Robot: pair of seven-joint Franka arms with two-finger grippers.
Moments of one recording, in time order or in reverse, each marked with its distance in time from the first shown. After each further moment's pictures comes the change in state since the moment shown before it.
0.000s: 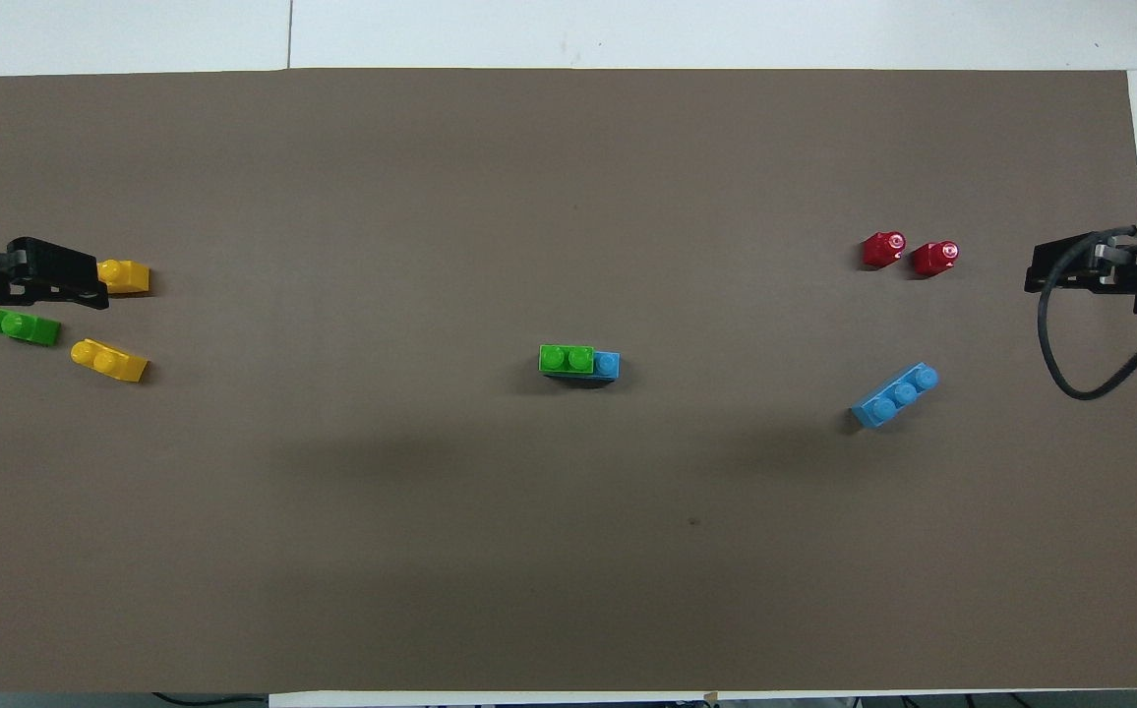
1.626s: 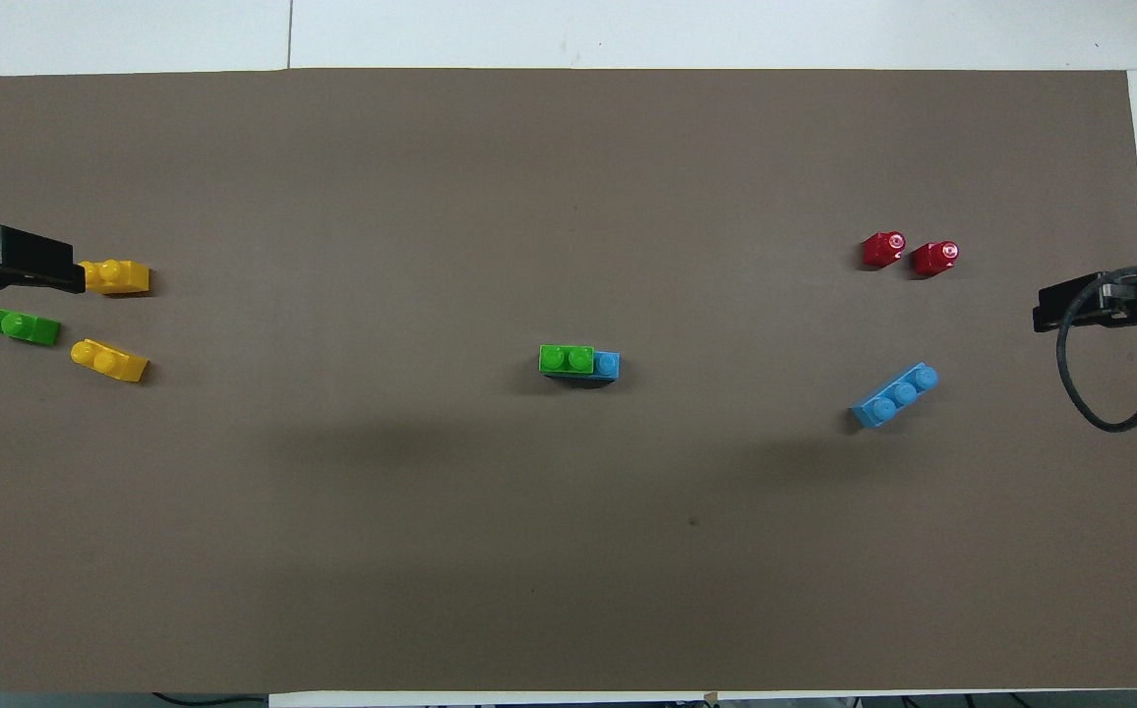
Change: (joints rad) left arm 0.027 0.025 0.011 0.048 0.005 0.022 0.176; right arm -0.003 -0.001 -0.009 0.016 -0.006 -0.104 -0.282
